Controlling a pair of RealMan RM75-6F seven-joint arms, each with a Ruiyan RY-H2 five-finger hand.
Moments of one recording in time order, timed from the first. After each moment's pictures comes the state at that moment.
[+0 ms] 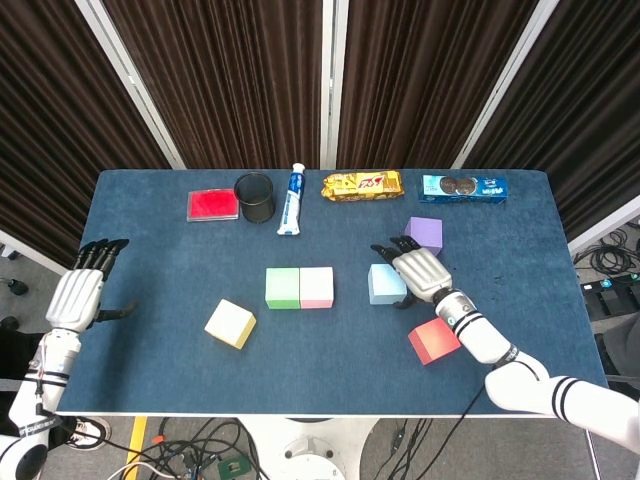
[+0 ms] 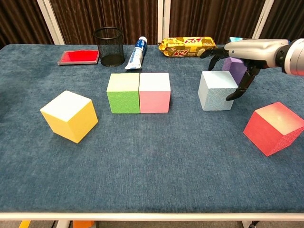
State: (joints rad) left arm -0.36 -1.24 -0.11 -1.48 1.36 1.25 -0.14; right arm 0.80 -1.39 0.17 -1.40 -1.22 0.70 -0.12
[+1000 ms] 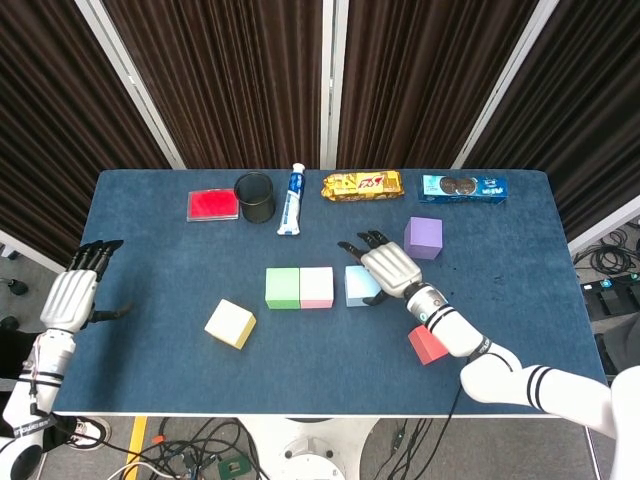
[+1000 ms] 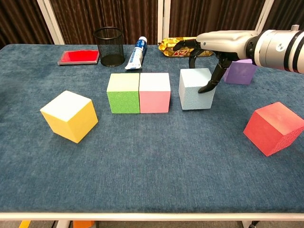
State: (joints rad) left arm -0.35 -1.23 -0.12 -1.45 1.37 1.23 -0.20; right arm 0.90 -1.44 0.20 -1.41 -1.17 0.71 -0.19
